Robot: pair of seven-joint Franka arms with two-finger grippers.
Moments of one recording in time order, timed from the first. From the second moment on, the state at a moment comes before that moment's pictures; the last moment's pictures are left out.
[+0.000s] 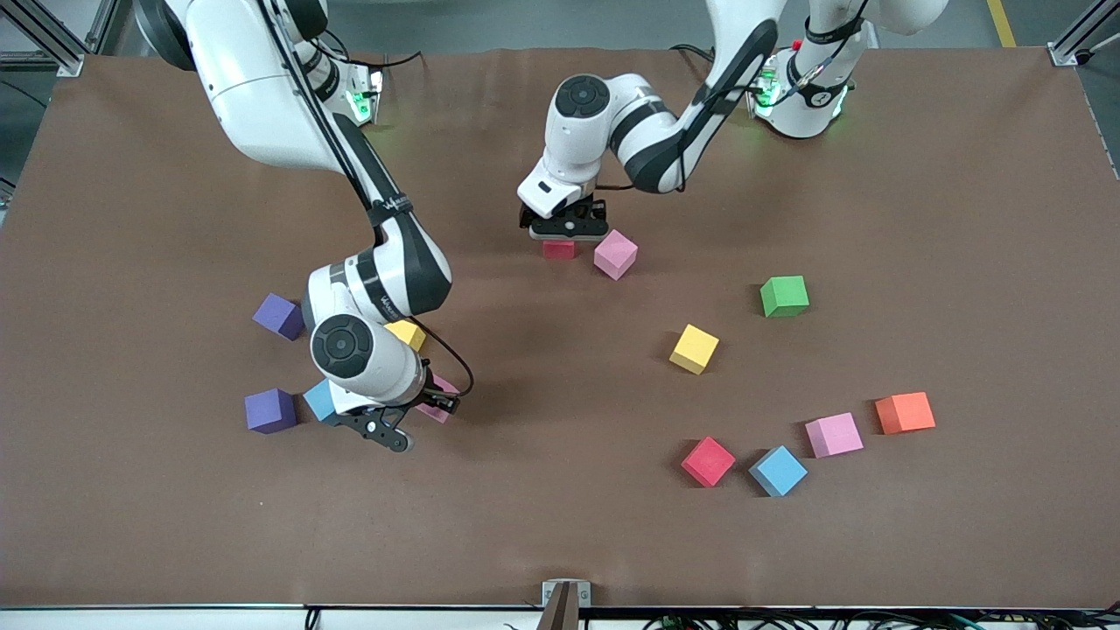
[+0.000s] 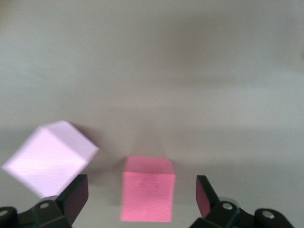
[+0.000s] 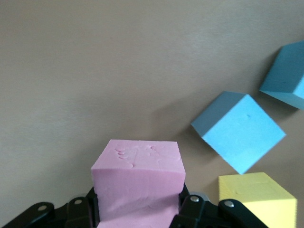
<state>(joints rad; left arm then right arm) -0.70 0.37 -0.26 -1.98 0.14 2.46 -1.10 0.46 0.76 -0.09 -1.35 0.13 2.07 0.81</state>
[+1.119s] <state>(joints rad) -0.58 0.37 -0.25 -2.15 0.12 2.48 -1.61 0.53 0.61 -0.08 -1.52 0.14 2.10 1.17</state>
